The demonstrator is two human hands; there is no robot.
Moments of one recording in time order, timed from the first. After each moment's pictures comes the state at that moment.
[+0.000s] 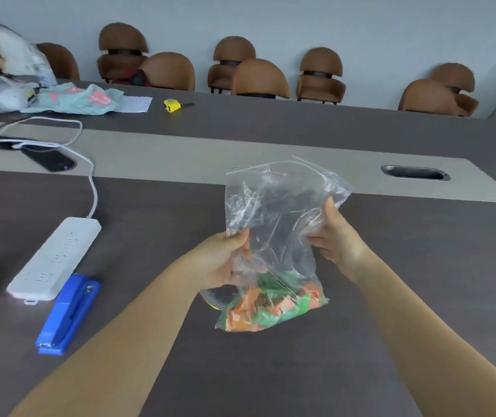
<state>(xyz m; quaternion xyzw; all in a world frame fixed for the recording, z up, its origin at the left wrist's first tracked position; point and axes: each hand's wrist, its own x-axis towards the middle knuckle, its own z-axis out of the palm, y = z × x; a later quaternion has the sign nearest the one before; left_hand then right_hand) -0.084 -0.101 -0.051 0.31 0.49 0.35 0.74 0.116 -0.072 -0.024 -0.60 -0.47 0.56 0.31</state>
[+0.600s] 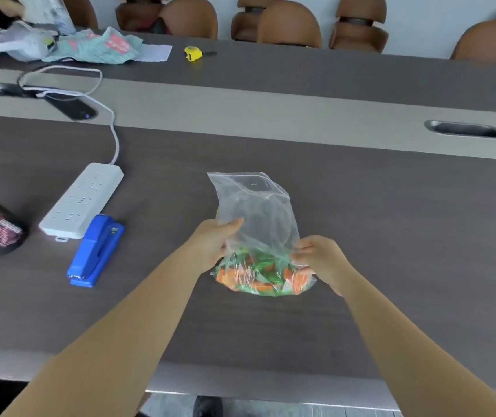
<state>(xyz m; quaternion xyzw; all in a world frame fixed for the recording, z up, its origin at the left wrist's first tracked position) -0.102 -0.135 -0.120 0.25 0.64 0.39 0.61 0.085 -0.118 -0.128 -0.65 -0.52 0.53 0.18</state>
